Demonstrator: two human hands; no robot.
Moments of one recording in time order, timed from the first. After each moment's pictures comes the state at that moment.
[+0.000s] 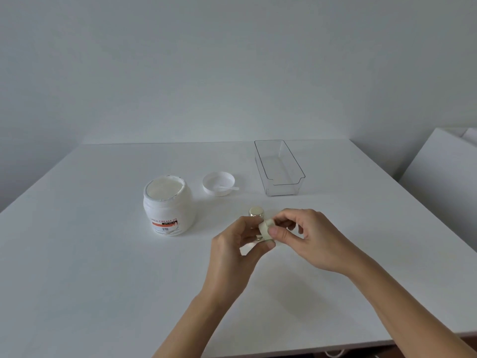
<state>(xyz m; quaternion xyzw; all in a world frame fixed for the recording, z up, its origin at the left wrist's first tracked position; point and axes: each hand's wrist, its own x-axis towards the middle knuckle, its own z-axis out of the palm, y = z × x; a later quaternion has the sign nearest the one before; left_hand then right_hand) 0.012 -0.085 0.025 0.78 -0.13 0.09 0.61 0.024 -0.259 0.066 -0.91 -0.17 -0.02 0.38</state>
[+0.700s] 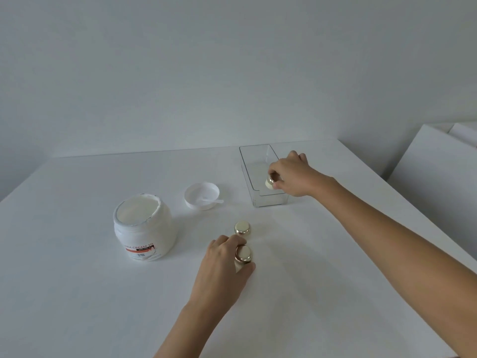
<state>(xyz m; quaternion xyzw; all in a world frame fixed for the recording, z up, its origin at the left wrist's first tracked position) 0.046 -0.094 0.012 0.92 -0.12 0.04 0.36 0.193 -0.301 0.082 -0.99 -0.13 -0.02 0.01</state>
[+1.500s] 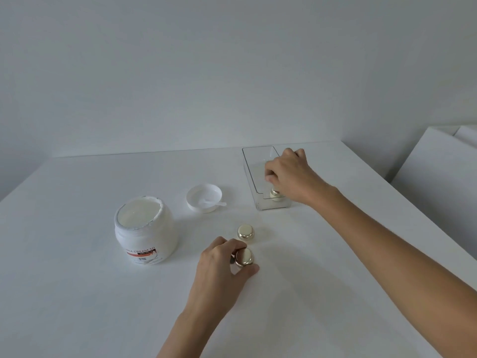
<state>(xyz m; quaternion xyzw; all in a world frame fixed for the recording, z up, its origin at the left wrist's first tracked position) 0.050 -0.087 0.015 0.90 -0.11 0.07 0.42 0.183 -0.280 0.088 -0.98 -0.16 -0.14 0.00</state>
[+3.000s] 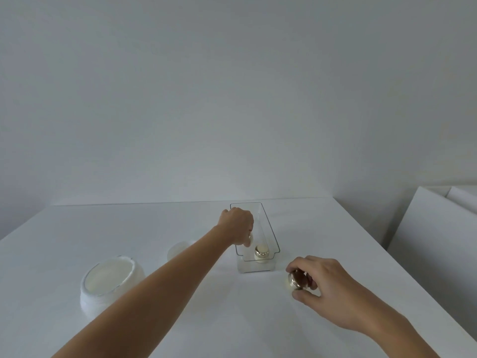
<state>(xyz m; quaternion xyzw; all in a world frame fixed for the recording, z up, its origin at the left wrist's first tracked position) 0.259 -0.174 0.077 0.98 -0.21 -0.01 0.03 0.089 -0.361 0.078 -0.96 -0.16 -0.03 0.22</state>
